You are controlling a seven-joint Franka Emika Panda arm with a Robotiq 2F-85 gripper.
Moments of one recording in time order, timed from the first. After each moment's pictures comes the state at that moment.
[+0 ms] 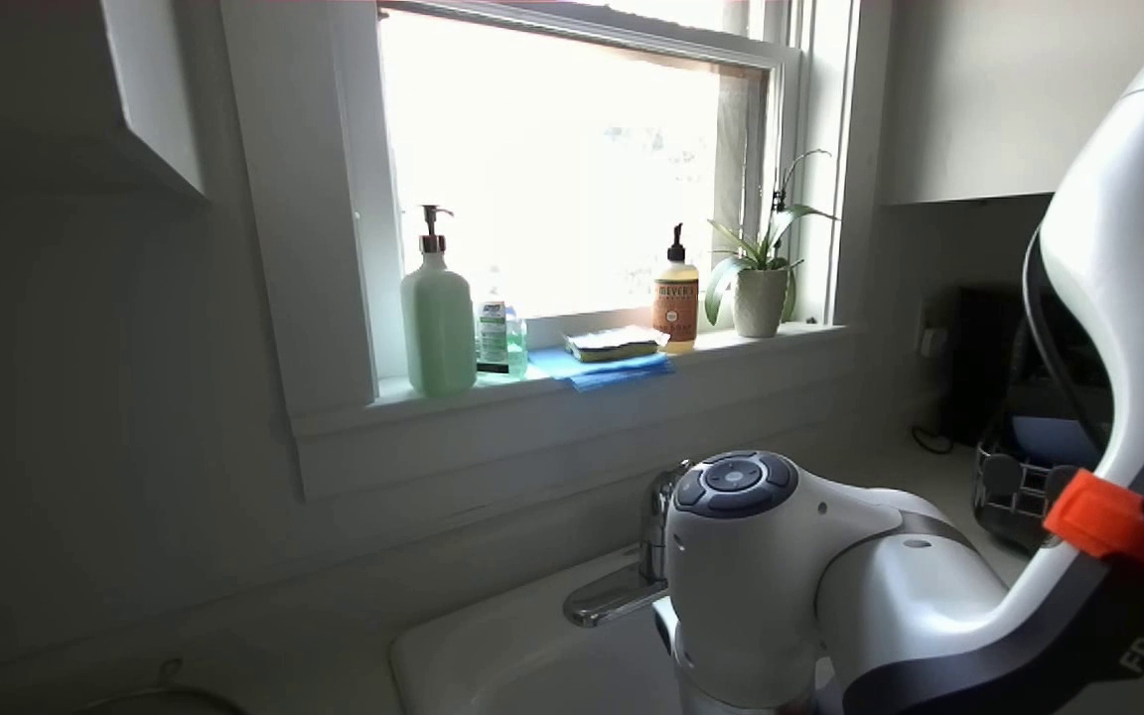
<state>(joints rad) 0.38 0.53 0.00 -2.15 -0.30 2.62 0.36</state>
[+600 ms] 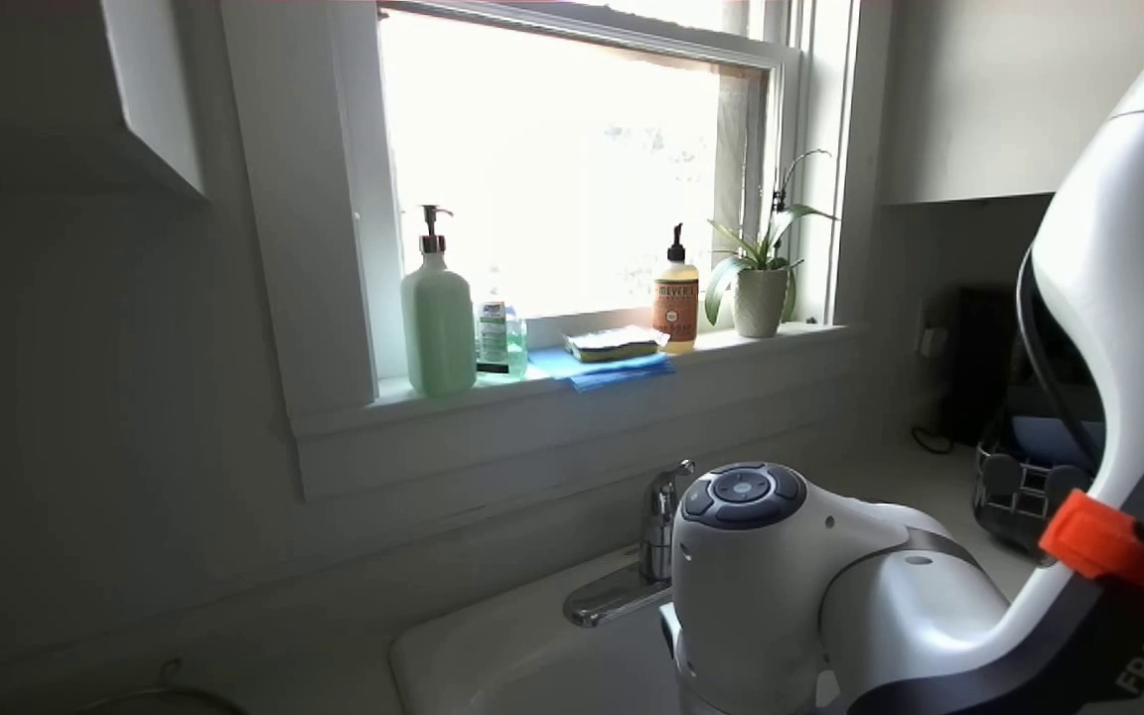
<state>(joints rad) 0.38 0.54 0.00 -2.15 -0.29 2.67 0.43</state>
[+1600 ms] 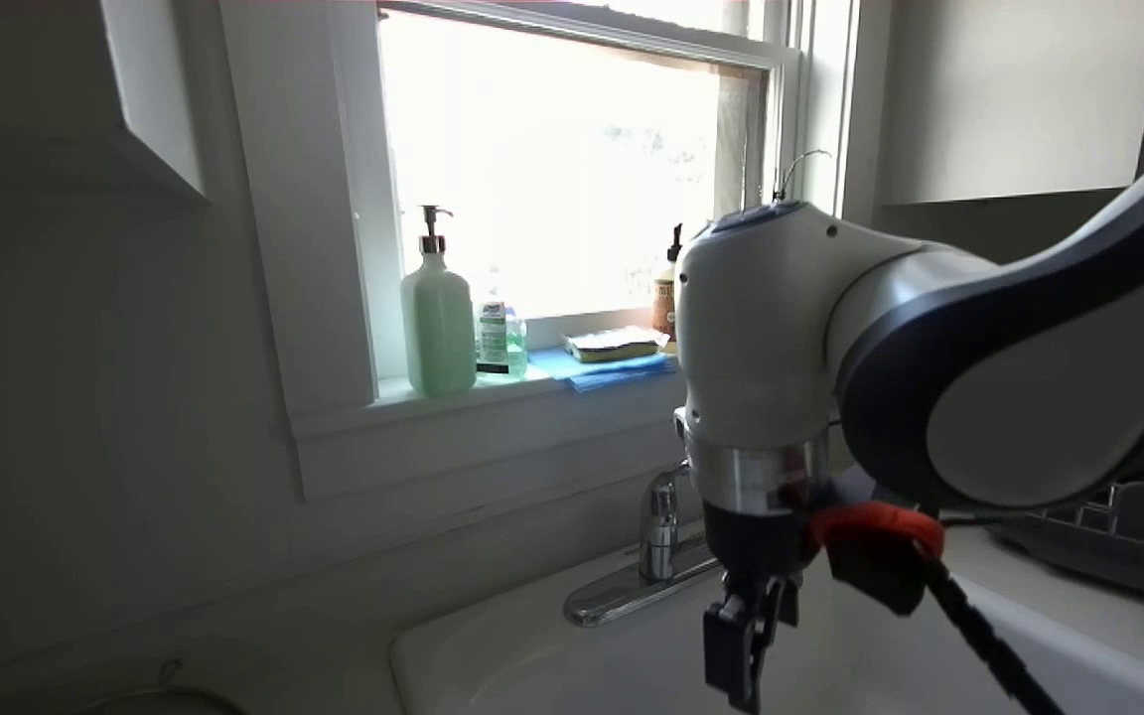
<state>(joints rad) 0.31 0.21 0.03 -2.15 -0.24 2.30 0.37</state>
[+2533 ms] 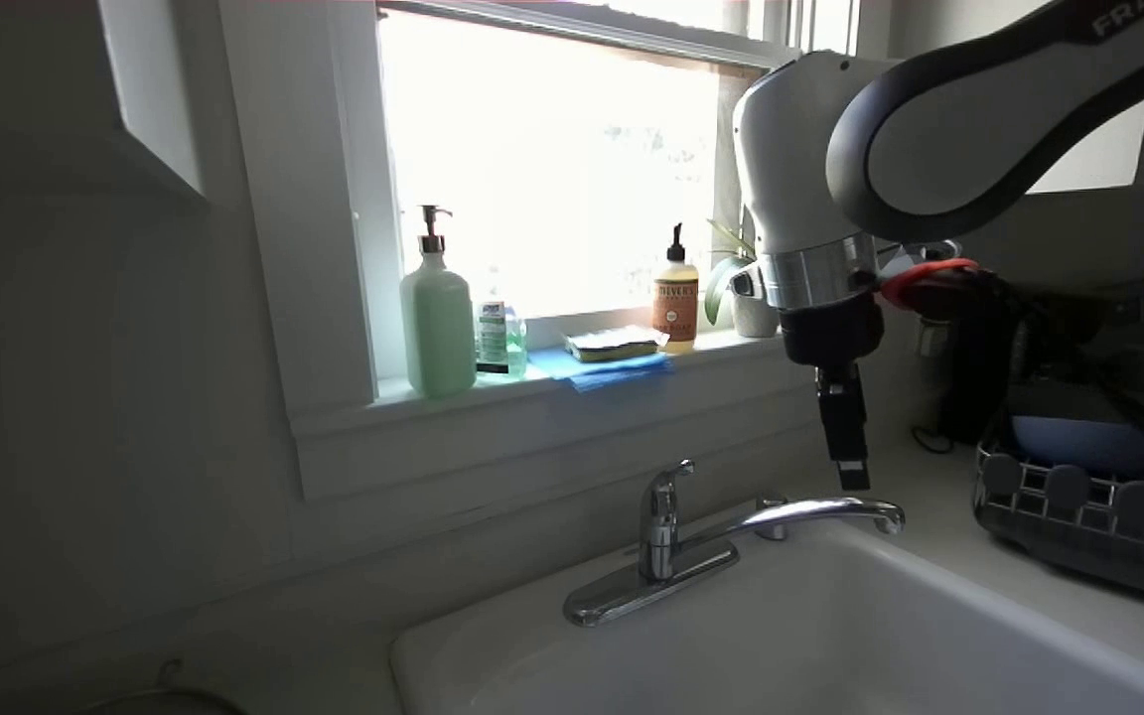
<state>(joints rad) 0.07 0.07 0.02 -2.01 -0.28 1.91 -0.16</state>
